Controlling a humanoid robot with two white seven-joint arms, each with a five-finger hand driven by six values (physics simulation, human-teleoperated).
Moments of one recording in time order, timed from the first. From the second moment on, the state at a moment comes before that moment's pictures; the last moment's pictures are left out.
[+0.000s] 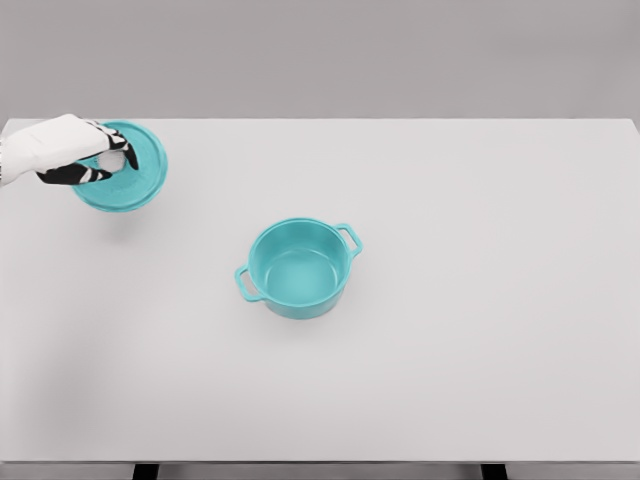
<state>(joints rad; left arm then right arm) -0.71 0.81 -0.55 -1.15 -0.47 -0.61 -0.40 0.06 0.00 -0.30 0.08 0.25 -0.01 0.09</state>
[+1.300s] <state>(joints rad) -0.68 0.83 -0.69 -1.35 -0.30 -0.61 -0.36 0.06 0.00 -0.30 0.08 0.25 -0.01 0.09</state>
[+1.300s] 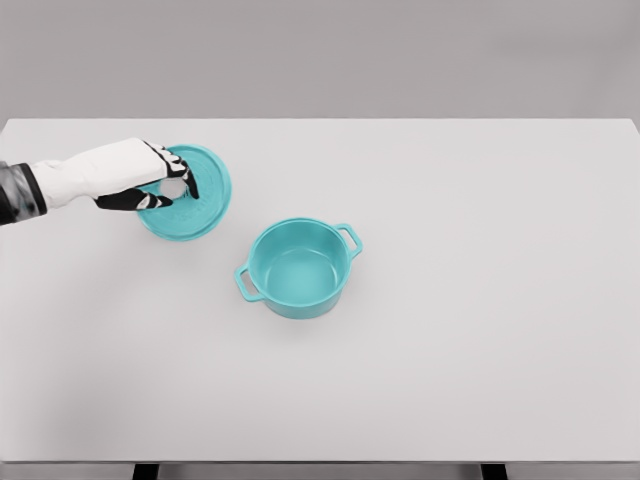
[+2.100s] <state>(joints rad) -0.69 0.81 -0.75 -1.48 -0.27 -0.61 -0.35 0.06 0.00 -0.30 0.08 0.25 -0.01 0.09</state>
